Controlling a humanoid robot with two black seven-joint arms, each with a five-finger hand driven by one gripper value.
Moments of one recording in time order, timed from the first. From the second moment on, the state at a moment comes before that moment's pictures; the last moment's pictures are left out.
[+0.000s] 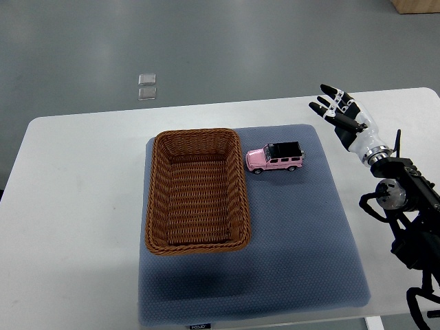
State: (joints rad) left arm -0.06 0.00 -0.07 -0.13 0.12 -0.03 -0.04; right arm 0.47 -0.05 1.46 0.80 -0.90 0.24 0.18
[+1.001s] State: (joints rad) left arm -0.05 0.00 -0.07 -0.13 0.12 -0.03 -0.05; right arm 0.48 -0.12 1.46 0.80 -0.89 0.29 0.19
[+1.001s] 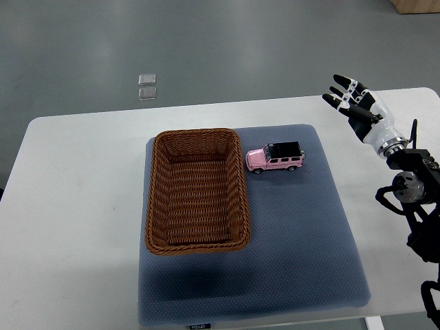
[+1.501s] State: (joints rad) left arm -0.05 0.00 -0.07 -0.13 0.12 -0.03 -0.05; right arm 0.52 -0.25 1.26 0.82 -1.32 0.45 0.28
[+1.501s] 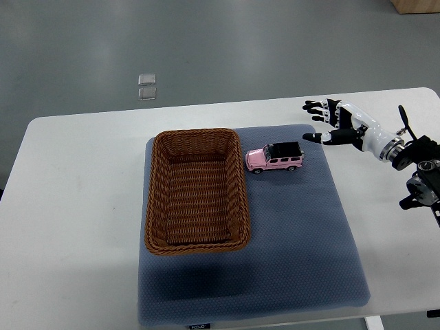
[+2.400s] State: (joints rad) left arm -0.06 0.00 -0.07 -0.13 0.12 -0.03 -0.05; right arm 0.68 -0.30 0.81 0.83 -1.57 0.26 0.30
